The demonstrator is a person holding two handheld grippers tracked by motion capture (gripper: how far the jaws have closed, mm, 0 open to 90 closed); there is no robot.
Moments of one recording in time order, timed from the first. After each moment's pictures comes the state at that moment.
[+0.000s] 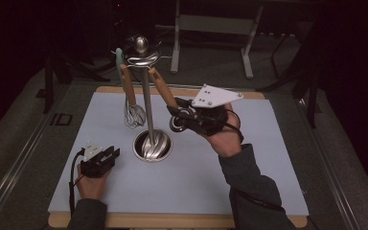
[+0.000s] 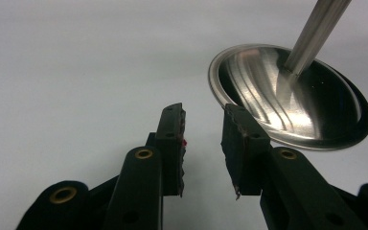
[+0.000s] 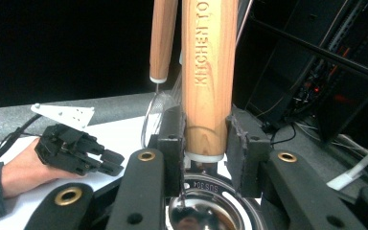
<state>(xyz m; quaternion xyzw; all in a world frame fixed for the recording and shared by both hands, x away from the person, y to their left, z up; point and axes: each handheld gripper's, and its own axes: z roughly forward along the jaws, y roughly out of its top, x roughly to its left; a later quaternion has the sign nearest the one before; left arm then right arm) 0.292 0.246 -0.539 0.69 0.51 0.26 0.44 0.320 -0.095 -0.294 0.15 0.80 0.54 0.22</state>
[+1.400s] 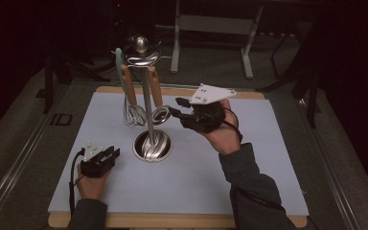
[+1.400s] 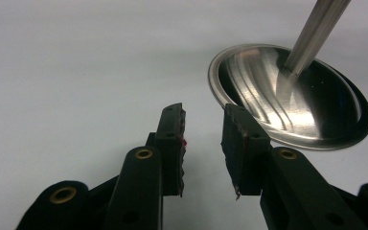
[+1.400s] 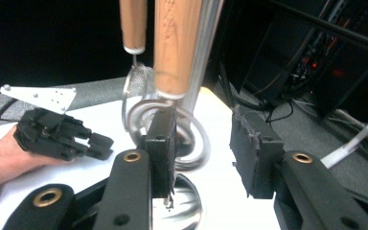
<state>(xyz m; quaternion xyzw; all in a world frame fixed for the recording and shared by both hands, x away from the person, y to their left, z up) 0.292 0.245 -0.539 0.69 0.51 0.26 0.44 0.338 -0.096 -0.309 0.18 0.82 0.50 0.22</state>
